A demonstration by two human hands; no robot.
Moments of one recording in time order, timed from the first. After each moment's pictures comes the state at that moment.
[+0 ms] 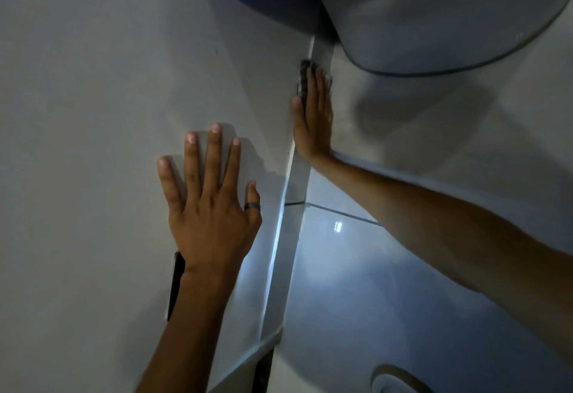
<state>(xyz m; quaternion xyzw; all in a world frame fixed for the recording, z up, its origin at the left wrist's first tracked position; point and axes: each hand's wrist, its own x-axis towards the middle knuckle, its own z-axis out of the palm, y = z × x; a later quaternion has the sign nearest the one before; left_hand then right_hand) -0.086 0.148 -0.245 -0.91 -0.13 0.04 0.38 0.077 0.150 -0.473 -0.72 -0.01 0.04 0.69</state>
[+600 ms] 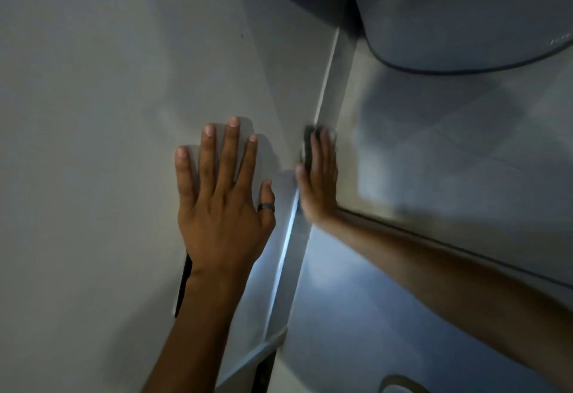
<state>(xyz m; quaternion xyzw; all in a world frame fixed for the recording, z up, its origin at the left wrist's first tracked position) -0.094 0.152 -0.240 -0.92 -0.11 0.03 0.36 -0.049 0.138 -0.473 -0.70 -0.06 0.14 0.70</state>
